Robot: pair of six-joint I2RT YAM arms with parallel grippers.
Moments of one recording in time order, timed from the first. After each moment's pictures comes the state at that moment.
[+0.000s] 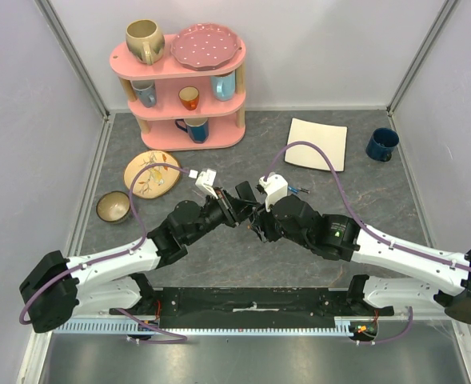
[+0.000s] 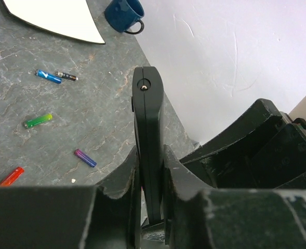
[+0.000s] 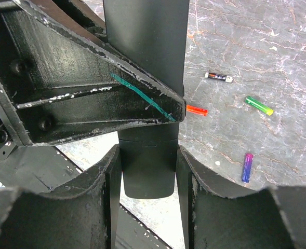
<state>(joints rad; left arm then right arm) -0.93 1.08 0.51 0.55 -0.05 -0.86 1.12 1.09 0.94 -0.45 0.31 0.41</state>
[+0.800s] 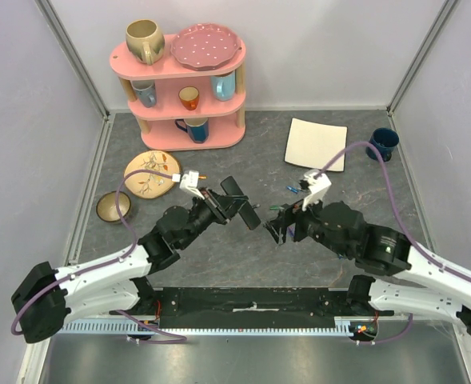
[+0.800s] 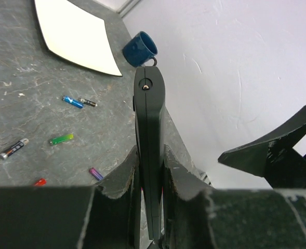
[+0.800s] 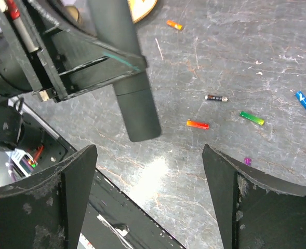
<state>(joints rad) -0.93 1.00 0.48 0.56 -0.18 -0.87 1.12 0.84 0.94 -0.51 0.33 0.45</state>
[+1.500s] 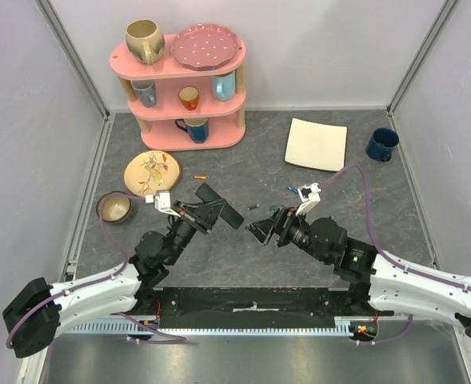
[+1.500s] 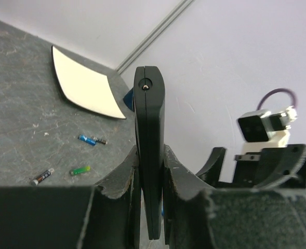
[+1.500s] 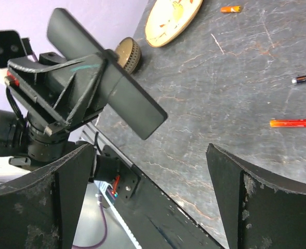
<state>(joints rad) -0.93 0.81 0.17 0.90 -0.32 -0.77 1.10 0.78 0.52 0.08 0.28 0.86</state>
